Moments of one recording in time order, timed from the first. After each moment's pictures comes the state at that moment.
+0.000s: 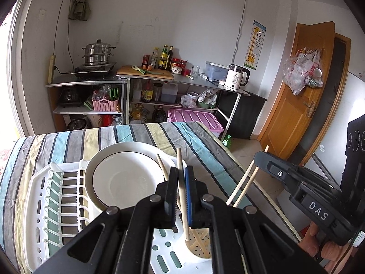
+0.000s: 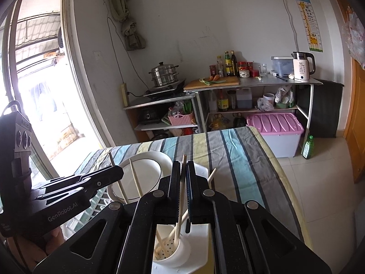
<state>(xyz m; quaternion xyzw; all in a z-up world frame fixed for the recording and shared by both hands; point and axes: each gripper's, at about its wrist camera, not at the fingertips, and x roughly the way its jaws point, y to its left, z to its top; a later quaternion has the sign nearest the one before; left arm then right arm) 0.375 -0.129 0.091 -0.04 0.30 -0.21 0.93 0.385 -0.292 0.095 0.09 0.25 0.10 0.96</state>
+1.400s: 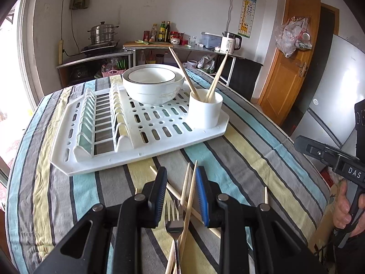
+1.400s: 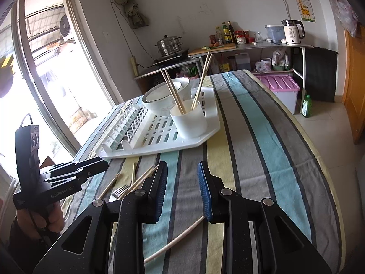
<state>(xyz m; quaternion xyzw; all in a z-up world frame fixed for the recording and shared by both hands) 0.194 -0.053 0.021 0.02 0.37 -0.21 0.91 0.200 -0.289 0.039 0.12 0.34 0.12 0.93</state>
